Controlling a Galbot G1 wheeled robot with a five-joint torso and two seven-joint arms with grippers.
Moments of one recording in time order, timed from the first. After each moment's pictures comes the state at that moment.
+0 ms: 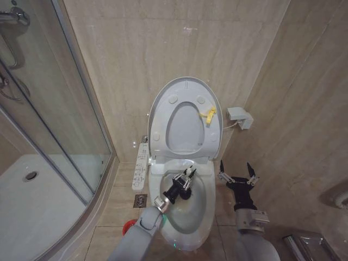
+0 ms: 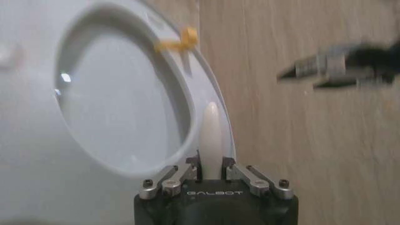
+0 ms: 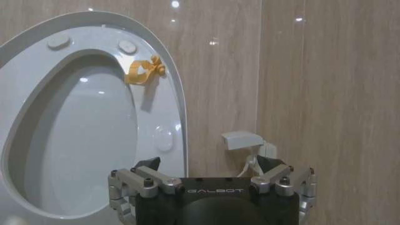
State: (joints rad) left arm 0.91 -1.43 0.03 -1.32 -0.20 -0.62 0.32; right arm -1.51 1.49 0.54 2.16 0.01 0.06 0.24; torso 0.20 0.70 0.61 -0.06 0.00
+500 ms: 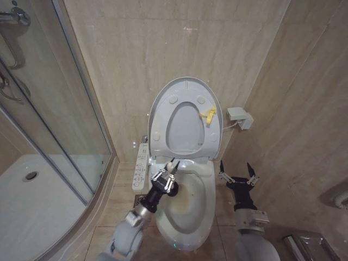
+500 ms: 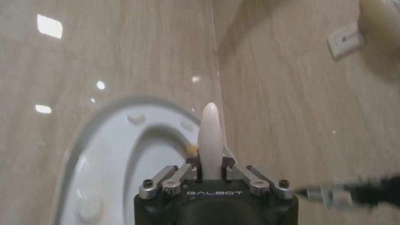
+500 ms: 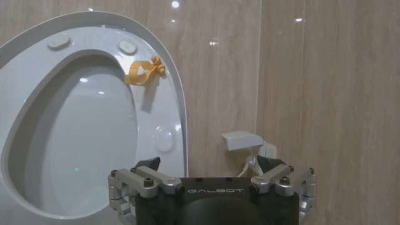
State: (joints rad) left arm 1.22 -1.27 -0.13 -1.90 -0.18 -0.56 0.22; right arm -1.51 1.49 0.54 2.16 0.01 0.06 0.24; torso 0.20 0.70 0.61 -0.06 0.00
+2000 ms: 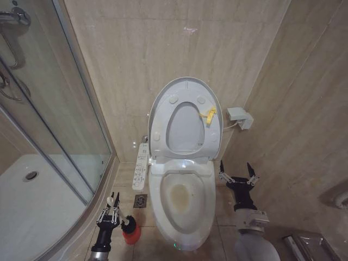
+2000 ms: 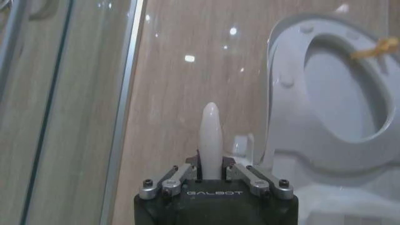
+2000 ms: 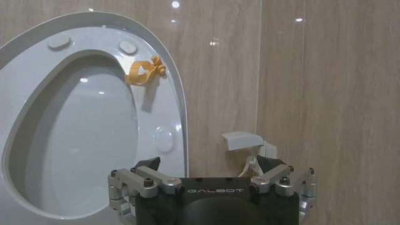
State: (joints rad) left arm 1.43 -1.31 -0.43 -1.48 -0.38 -0.82 0.14; right arm -1.51 1.49 0.54 2.16 0.01 0.06 0.24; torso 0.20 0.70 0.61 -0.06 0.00
